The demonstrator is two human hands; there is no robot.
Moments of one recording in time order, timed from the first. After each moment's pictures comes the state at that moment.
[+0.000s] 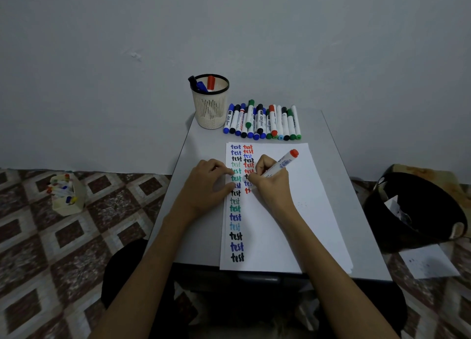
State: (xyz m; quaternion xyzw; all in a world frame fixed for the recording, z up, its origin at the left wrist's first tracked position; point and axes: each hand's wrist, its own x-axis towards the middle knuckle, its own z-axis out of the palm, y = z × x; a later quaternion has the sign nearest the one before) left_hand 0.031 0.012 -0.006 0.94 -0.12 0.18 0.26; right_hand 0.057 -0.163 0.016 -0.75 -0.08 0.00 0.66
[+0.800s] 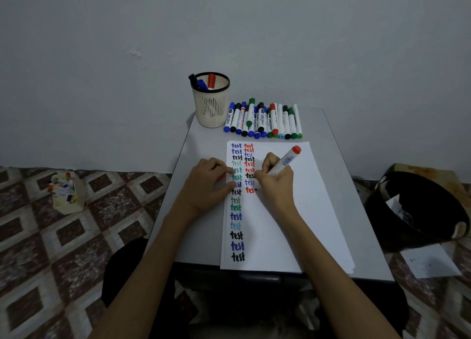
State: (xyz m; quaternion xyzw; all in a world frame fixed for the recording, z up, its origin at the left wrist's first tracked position) left_hand 0.030 0.011 -0.004 0.94 -0.13 0.18 0.27; right_hand 0.059 -0.165 0.012 -0.74 -0.04 -0.03 0.68
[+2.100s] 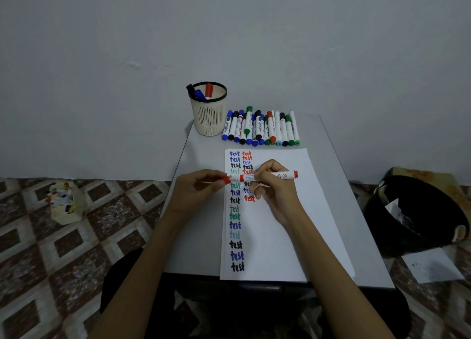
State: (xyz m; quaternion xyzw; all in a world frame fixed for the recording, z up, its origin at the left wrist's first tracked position) left_hand 0.015 0.017 0.012 0.80 -0.06 0.14 0.58; right_hand 0.061 -0.180 0.027 -0.54 -0.10 0.12 0.83
